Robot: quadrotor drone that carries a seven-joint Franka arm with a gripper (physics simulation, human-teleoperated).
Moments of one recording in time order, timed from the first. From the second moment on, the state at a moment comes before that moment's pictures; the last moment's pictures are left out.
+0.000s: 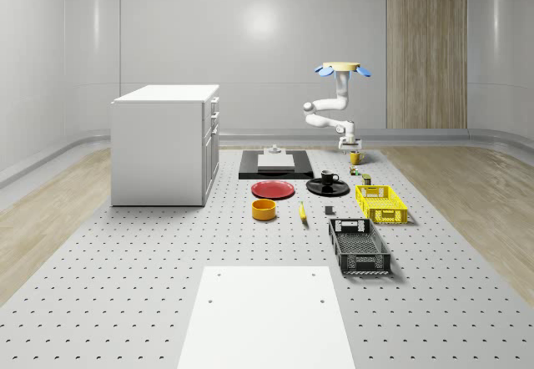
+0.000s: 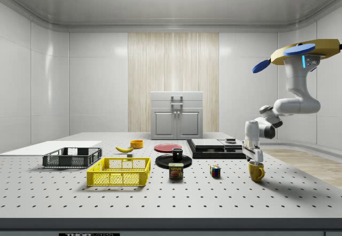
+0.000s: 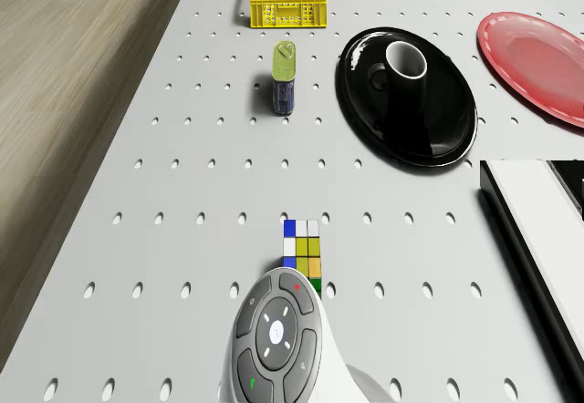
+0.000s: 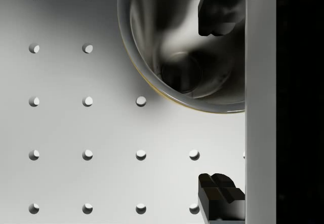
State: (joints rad) arm -1.25 -1.42 0.97 -2.71 -2.18 1.67 1.68
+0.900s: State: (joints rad) arm -1.23 -1.39 0.96 -2.71 -2.20 1.64 1.67
